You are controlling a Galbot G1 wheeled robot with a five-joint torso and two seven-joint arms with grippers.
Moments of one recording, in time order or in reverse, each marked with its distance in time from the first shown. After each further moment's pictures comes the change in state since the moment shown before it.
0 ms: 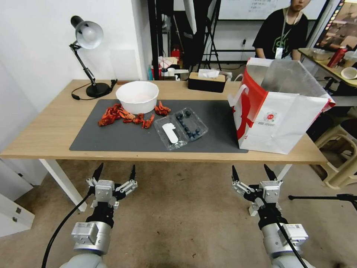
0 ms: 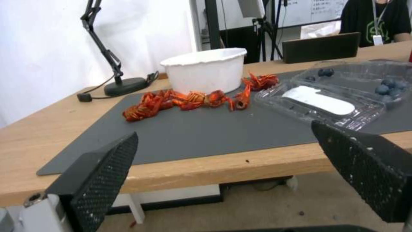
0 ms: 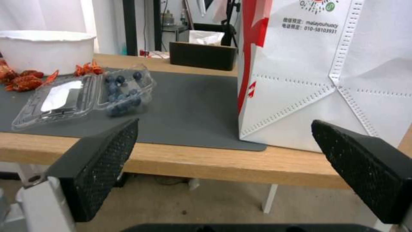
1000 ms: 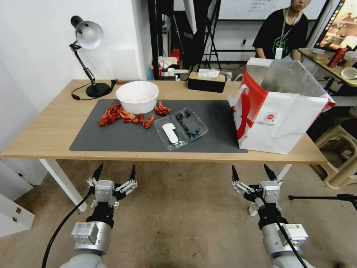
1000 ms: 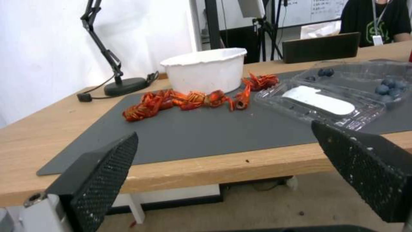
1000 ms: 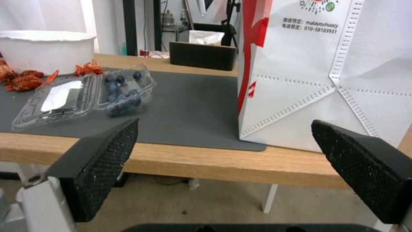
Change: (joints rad) left arm 0.000 0.000 0.000 0.000 0.000 0.000 0.000; right arm 0.000 0.000 0.000 0.000 0.000 0.000 0.000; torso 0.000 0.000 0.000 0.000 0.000
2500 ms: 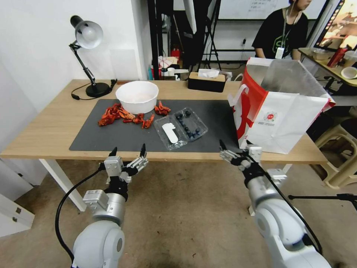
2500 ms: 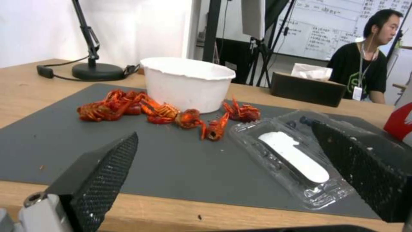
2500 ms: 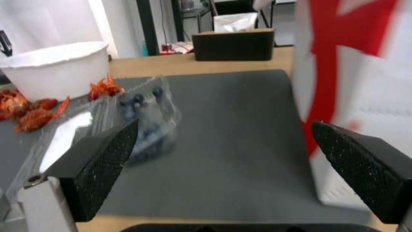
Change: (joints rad) left arm -0.230 -0.098 0.053 0.034 -0.176 0.187 -0.012; right arm 0.505 -0.190 -0.168 -0.174 0.338 -0.357 0.178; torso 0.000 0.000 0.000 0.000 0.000
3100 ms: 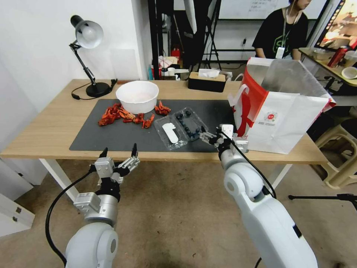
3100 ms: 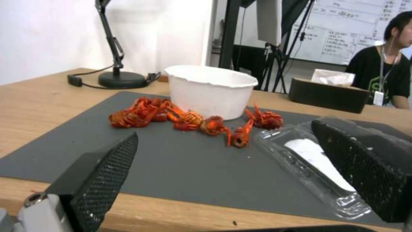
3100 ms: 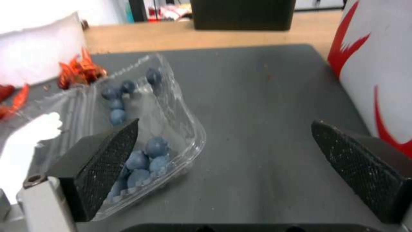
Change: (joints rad) left arm 0.018 -0.003 -0.063 -0.006 -0.006 -0.035 0.002; right arm 0.364 -0.021 -0.232 -0.234 0.177 -0.182 0.293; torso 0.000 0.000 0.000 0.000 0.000
